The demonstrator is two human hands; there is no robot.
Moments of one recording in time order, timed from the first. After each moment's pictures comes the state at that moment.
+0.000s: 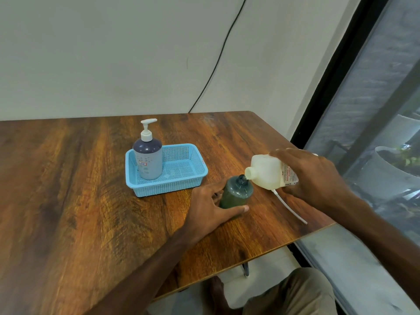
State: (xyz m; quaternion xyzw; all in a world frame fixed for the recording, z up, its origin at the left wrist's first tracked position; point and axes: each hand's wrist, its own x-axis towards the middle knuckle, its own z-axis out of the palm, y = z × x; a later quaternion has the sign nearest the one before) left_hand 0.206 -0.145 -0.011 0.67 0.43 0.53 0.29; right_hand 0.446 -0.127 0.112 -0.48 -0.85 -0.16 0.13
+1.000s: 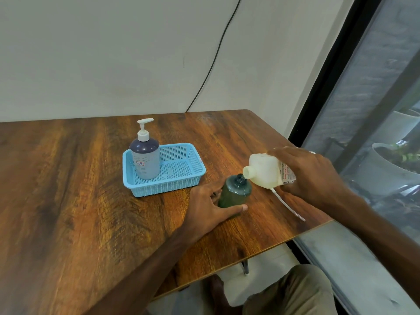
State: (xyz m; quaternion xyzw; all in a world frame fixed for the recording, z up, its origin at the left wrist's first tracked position) left_hand 0.207 -0.147 -0.011 0.67 0.44 0.52 0.29; right_hand 0.450 -0.125 0.109 -0.49 -0.85 -0.16 0.13
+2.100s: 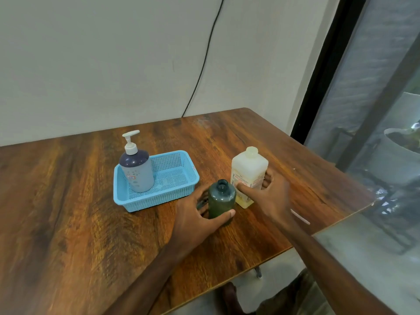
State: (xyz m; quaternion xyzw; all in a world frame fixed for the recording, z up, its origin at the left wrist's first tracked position) left_hand 0.201 -0.143 -0.018 0.62 0.50 0.52 0.31; right_hand 0.407 -0.089 0.003 -0.61 -0.60 0.23 0.47
